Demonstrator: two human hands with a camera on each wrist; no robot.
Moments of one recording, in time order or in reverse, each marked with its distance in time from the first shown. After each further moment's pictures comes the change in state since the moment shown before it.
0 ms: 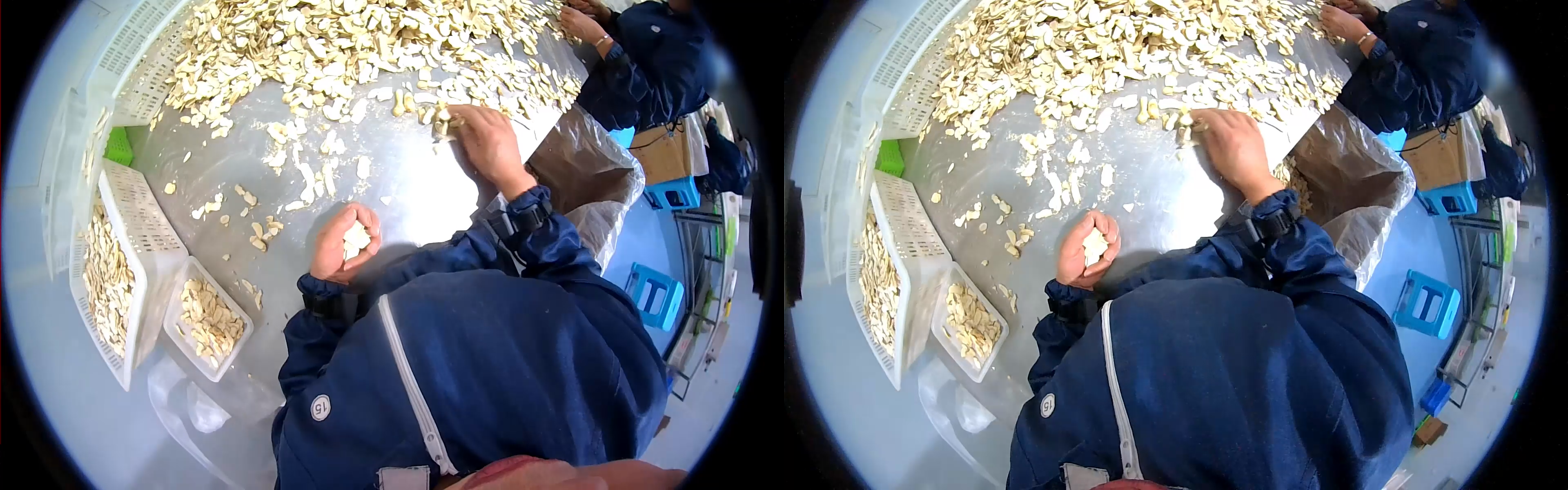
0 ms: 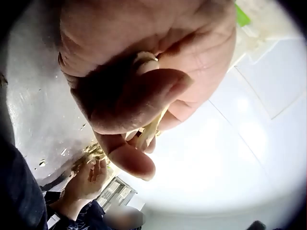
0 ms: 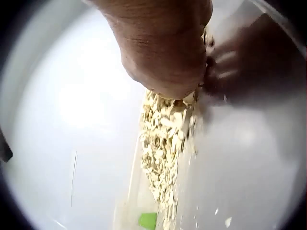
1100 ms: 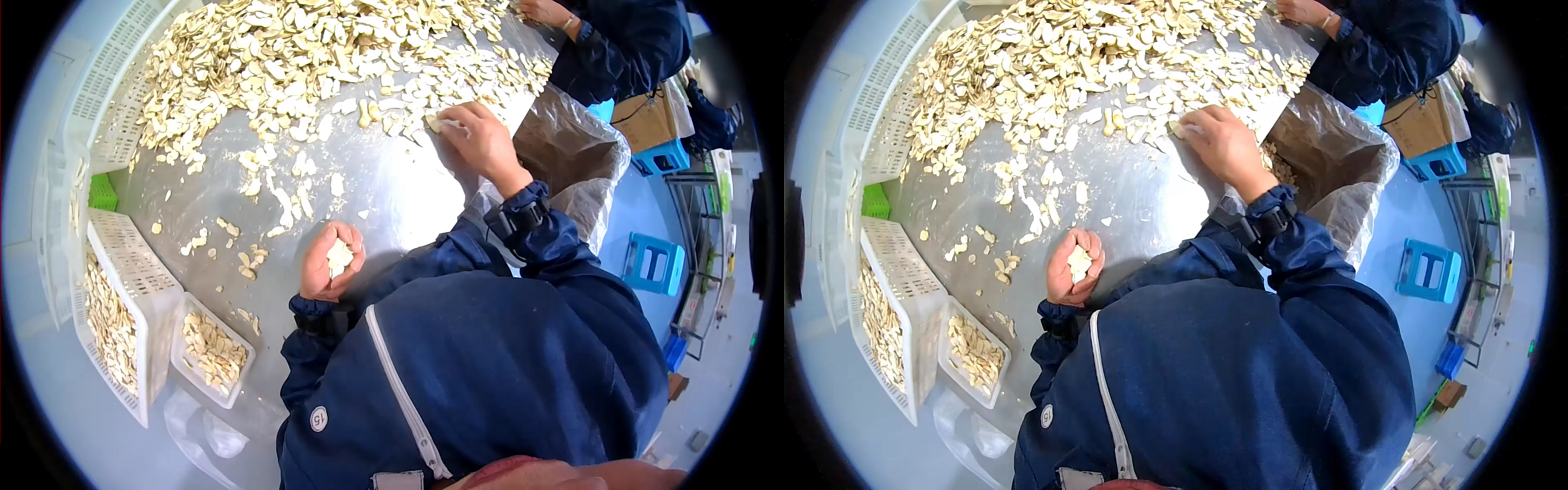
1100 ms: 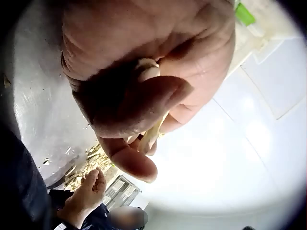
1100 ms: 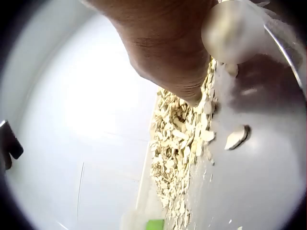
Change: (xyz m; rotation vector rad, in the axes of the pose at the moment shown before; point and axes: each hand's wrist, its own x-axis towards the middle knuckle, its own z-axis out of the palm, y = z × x) left_hand 0.005 -0.004 -0.001 -0.029 0.006 -0.018; right_hand -0.009 0.003 -0.029 0.041 0.063 0.140
